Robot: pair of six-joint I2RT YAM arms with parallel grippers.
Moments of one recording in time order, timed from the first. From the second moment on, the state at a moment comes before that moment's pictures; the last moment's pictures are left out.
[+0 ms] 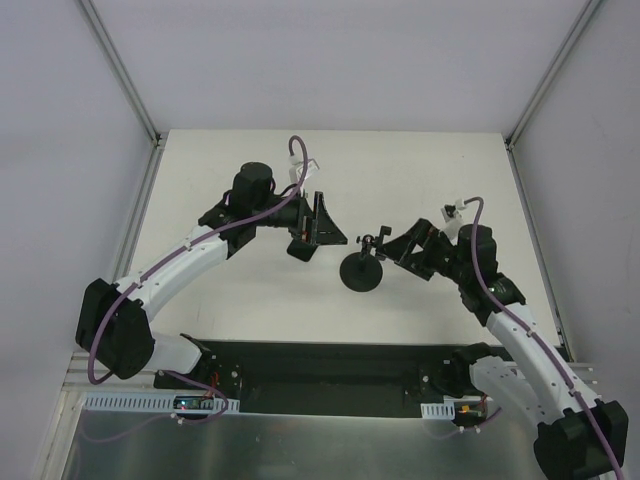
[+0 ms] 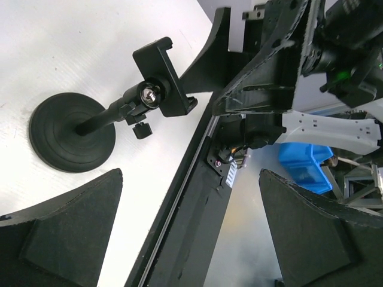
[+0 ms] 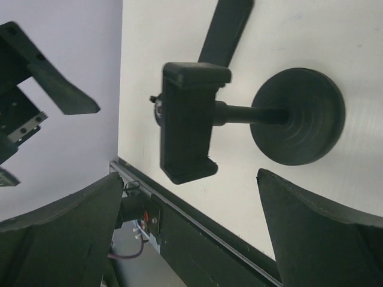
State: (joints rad) left arm -0.56 1.35 1.05 -0.09 0.83 -0.61; right arm 0.33 0.77 0.54 -0.21 -0.41 0.89
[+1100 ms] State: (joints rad) left arm -0.57 1.36 1.04 -0.11 0.89 -0.57; right arm 0.25 1.15 0.93 -0.34 -0.79 0.02
